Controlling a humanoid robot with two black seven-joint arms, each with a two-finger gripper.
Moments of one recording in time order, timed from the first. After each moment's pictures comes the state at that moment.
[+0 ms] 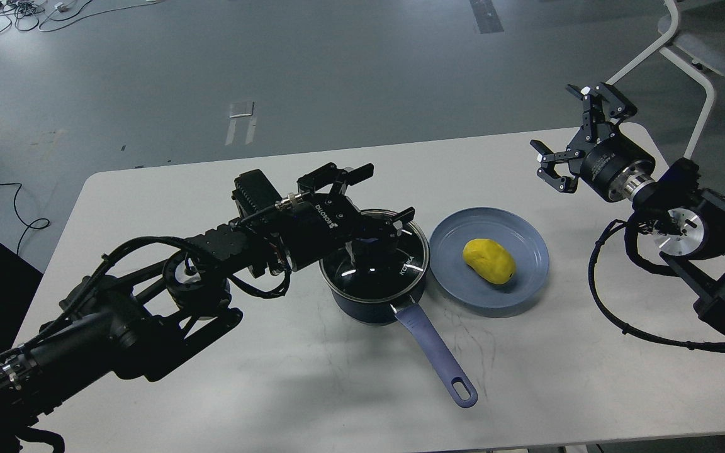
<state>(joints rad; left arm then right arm) -0.78 0.36 -0.41 -1.25 2.15 0.19 -0.29 0.58 -0.37 0.91 0.90 -0.16 0.22 0.12</state>
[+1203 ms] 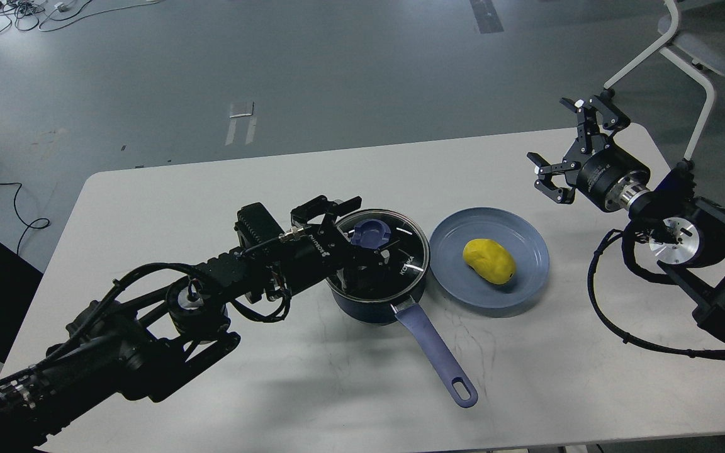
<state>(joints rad) -0.71 0.33 -0.40 -1.15 2.18 0.22 -0.30 0.57 -0.38 0.88 0.90 -0.16 0.22 0.12</state>
